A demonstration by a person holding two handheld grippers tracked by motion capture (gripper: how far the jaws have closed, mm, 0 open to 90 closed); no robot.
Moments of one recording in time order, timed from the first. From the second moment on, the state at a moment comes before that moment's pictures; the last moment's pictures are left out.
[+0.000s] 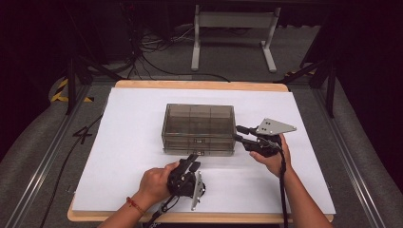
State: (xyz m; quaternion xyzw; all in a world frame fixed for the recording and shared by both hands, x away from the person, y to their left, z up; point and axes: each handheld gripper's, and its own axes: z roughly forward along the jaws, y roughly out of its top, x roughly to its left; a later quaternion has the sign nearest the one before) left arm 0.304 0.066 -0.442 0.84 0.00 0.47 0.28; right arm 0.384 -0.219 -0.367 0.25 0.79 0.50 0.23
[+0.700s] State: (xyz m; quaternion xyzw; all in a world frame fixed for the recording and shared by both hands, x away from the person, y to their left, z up) left arm 0.318 0.162 -0.415 0.85 0.15 0.28 0.42; right arm 0.368 -0.243 -0.368 0.25 0.79 0.50 0.24
